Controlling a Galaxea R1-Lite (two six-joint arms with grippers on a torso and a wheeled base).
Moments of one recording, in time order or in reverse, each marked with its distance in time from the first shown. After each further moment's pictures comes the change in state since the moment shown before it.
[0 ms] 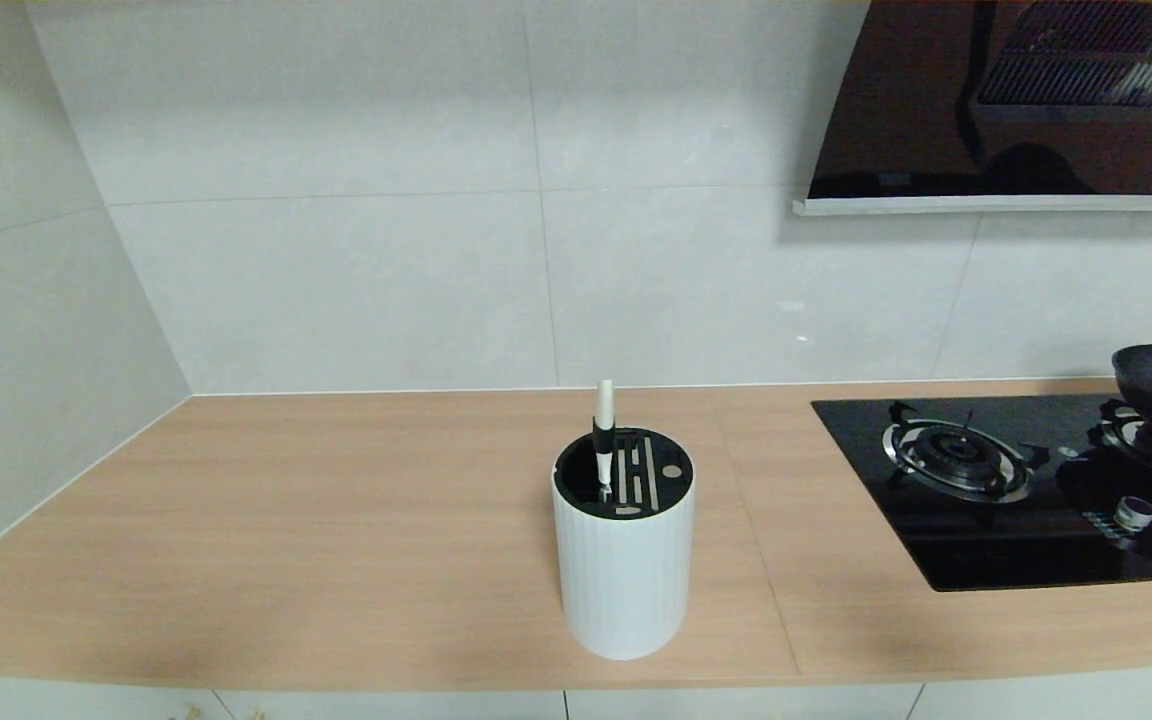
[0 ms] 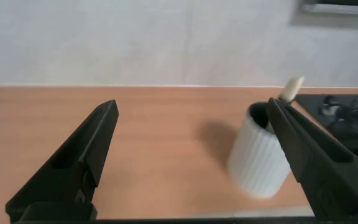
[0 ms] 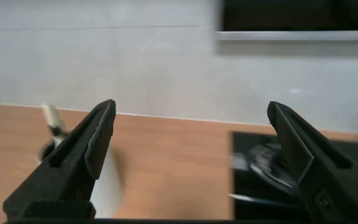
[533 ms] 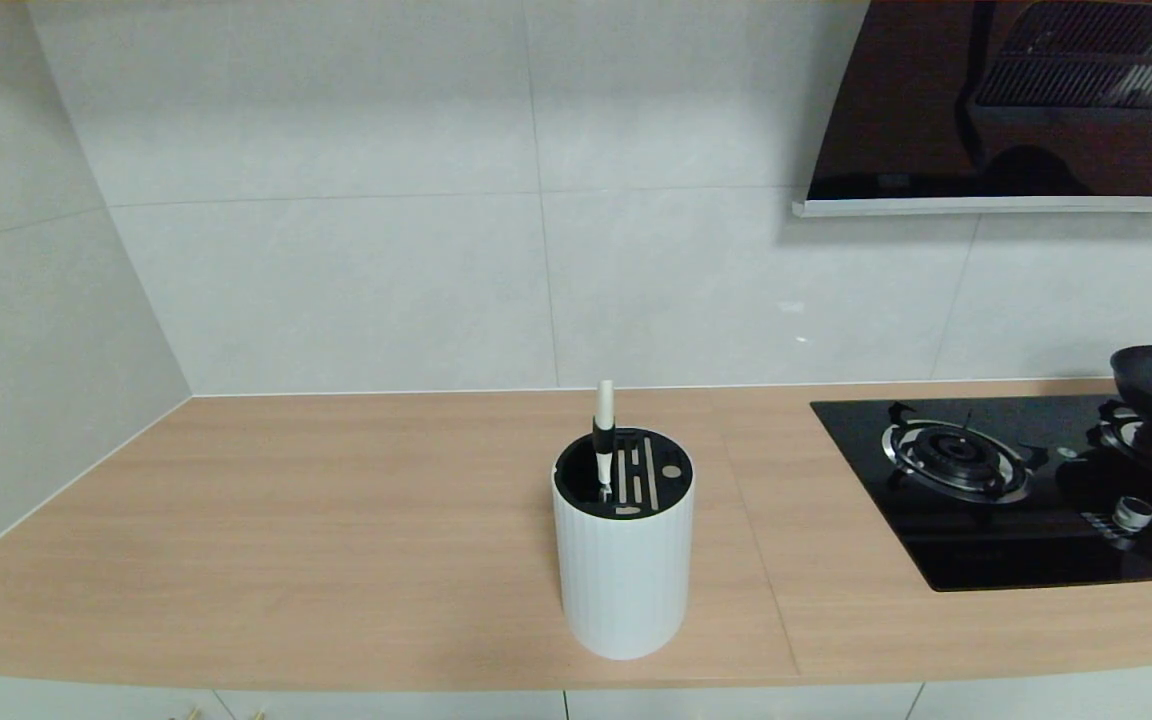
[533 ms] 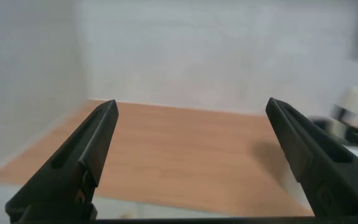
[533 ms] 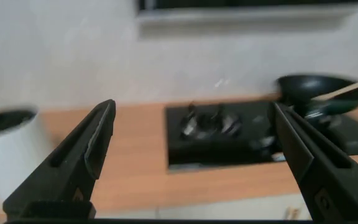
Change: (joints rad) left arm 0.259 -0.369 -0.012 0.176 0.026 0.121; right arm -0.321 -0.505 0.012 0.455 0.021 -0.024
